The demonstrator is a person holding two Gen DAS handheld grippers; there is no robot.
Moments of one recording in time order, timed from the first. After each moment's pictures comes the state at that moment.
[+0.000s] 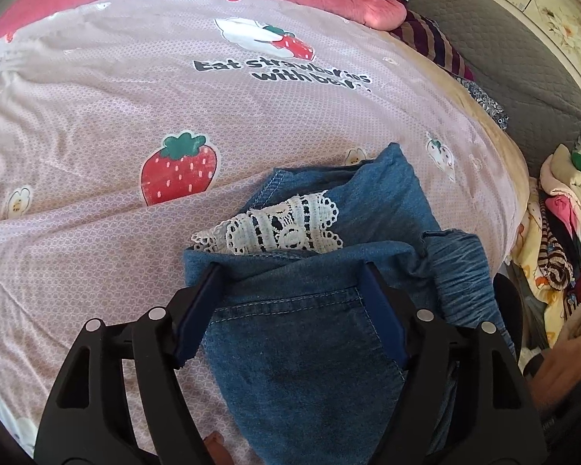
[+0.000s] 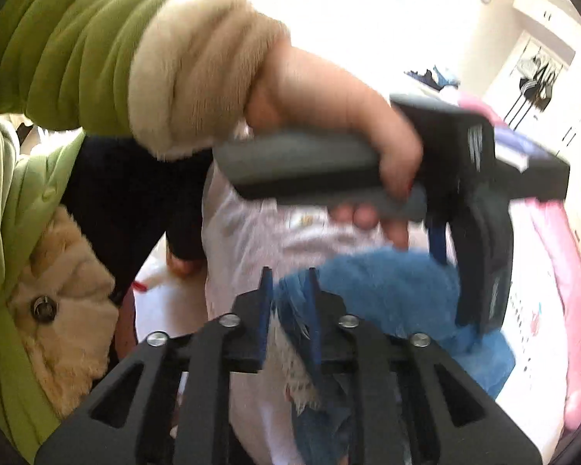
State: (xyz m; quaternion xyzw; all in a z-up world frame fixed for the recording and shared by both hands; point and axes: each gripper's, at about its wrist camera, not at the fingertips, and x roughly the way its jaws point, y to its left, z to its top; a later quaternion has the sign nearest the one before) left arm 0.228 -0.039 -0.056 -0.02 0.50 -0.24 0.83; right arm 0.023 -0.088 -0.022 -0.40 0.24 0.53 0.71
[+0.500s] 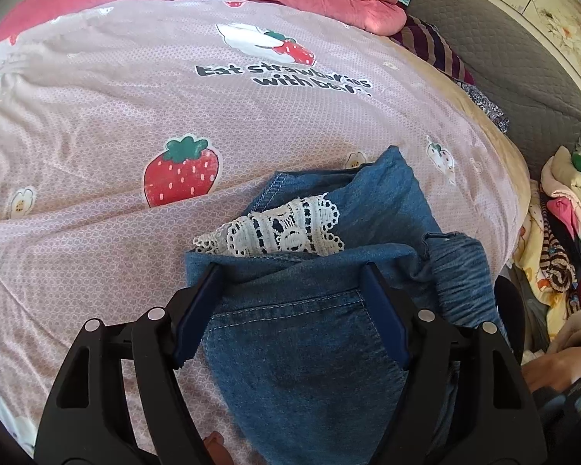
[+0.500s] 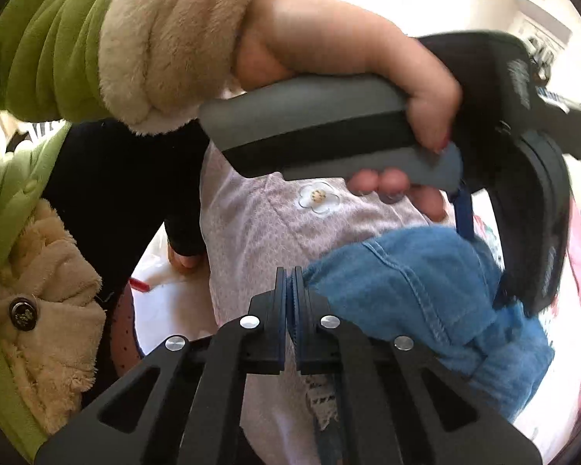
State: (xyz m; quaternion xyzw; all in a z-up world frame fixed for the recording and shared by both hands) left arm 0.222 -0.038 -0.057 -0.02 0.49 -0.24 0.84; right arm 0.032 -0.095 -0.050 -0.36 0.30 0.52 0.72
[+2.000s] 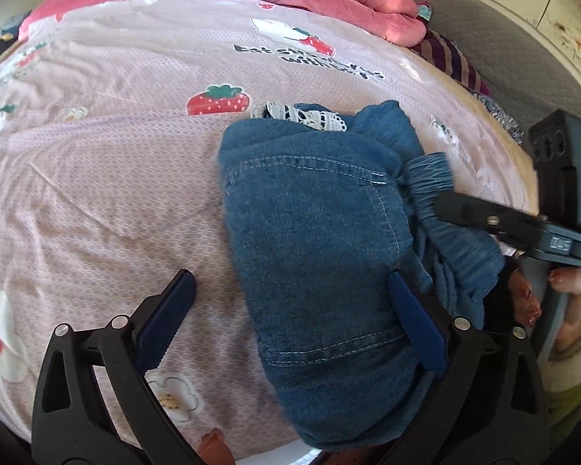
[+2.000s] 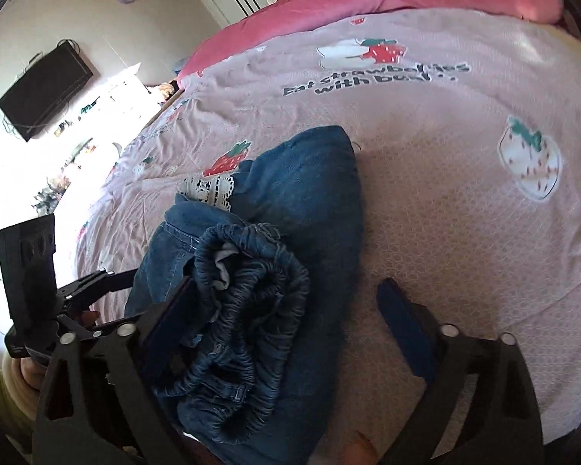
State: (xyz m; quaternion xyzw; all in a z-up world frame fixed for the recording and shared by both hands) left arm 0.147 -0.019 -0.073 -0.05 0.47 -0.19 0.86; right arm 0.175 -0.256 -0.056 0.14 0.46 0.28 0.83
